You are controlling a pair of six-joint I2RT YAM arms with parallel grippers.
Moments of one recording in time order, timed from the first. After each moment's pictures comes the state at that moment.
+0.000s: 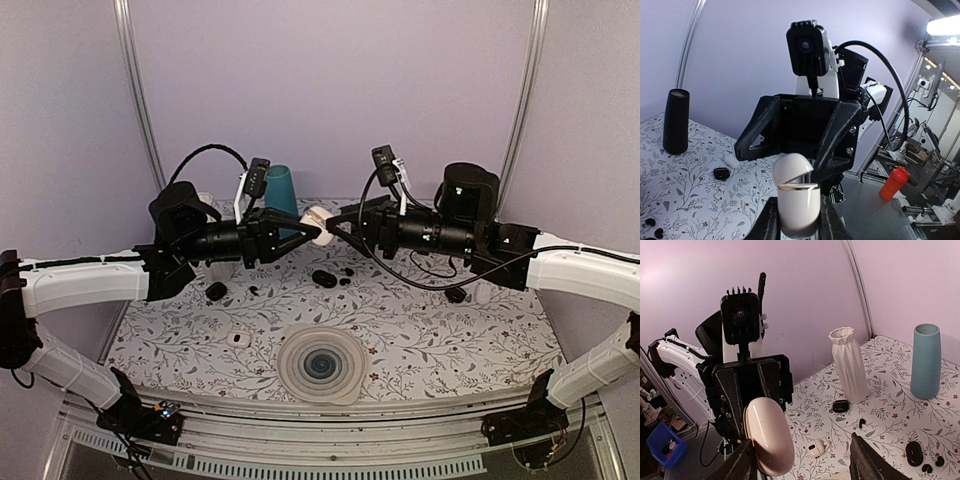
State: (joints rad) left arm -0.77 1.35 0.87 0.65 0.73 -0.48; right arm 0.92 1.35 1.10 0.18 -0.28 0.33
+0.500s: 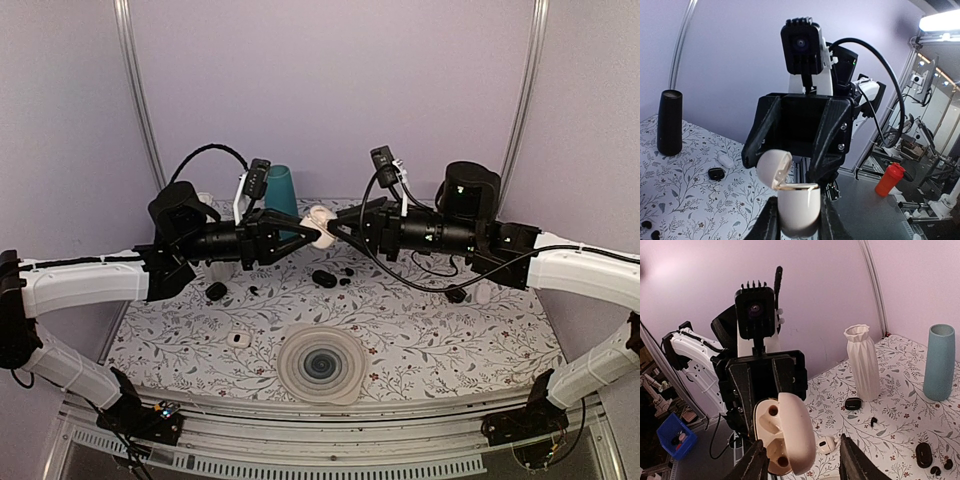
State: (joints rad) left arm -0.77 1.35 0.87 0.66 0.76 -0.48; right arm 0.92 1.34 1.10 0.18 -0.36 0.33
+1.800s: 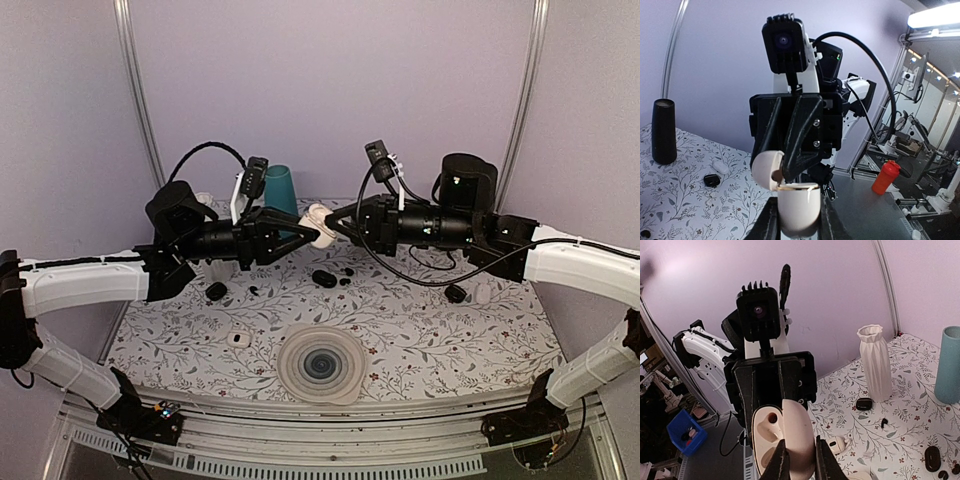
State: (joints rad) left arm -0.77 1.35 0.87 0.71 0.79 -0.48; right arm 0.91 1.37 1.15 0.15 -0.45 0.35
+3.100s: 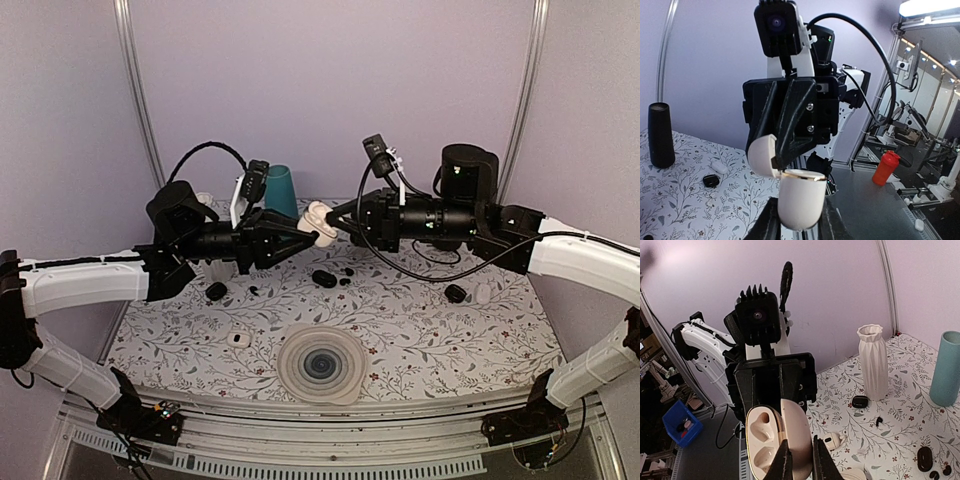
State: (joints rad) left arm -0.77 1.35 0.87 0.69 0.83 -0.44; right arm 0.91 1.37 1.22 0.04 -0.46 0.28
